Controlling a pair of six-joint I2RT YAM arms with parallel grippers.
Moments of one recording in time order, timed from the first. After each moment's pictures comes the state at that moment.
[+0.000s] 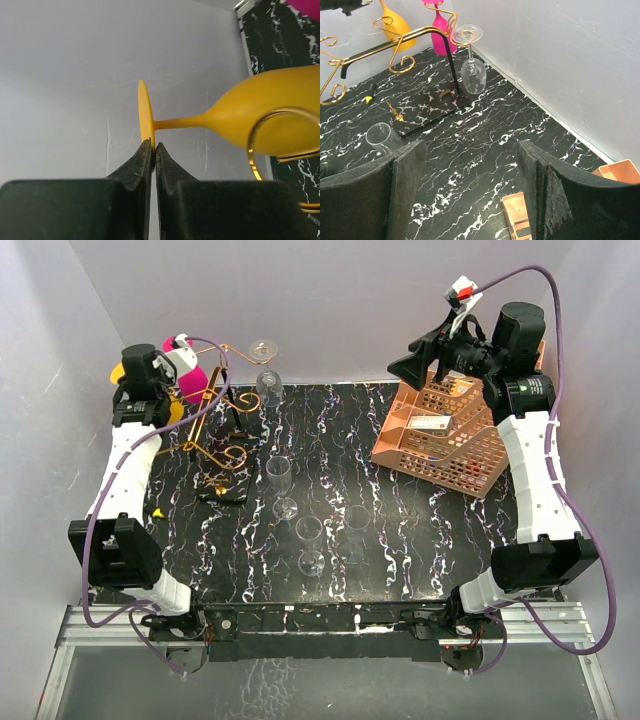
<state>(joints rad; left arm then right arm) 0.05 1.55 1.53 -0.31 -0.43 1.07 0.04 1.51 1.85 -0.49 -0.87 -0.07</state>
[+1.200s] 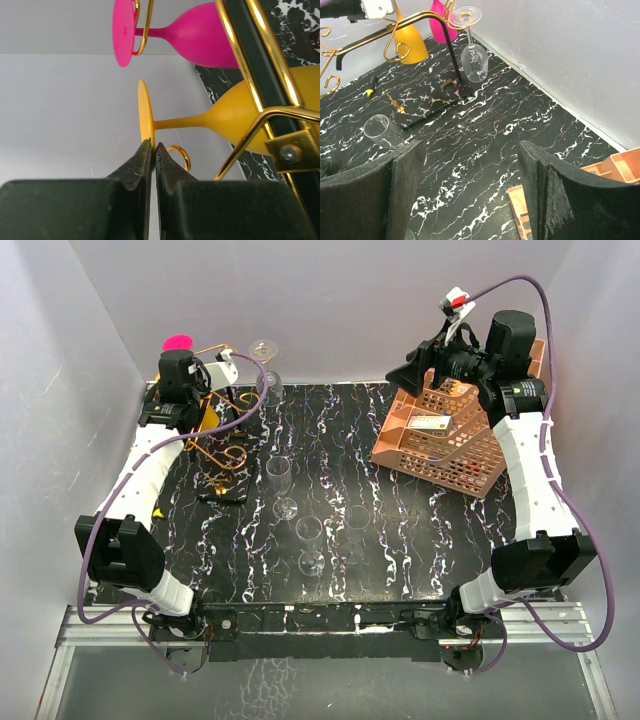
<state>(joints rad) -0.14 1.55 1.50 -0.35 -0.36 1.14 0.04 1.51 1.78 -0.48 -0.86 -0.08</state>
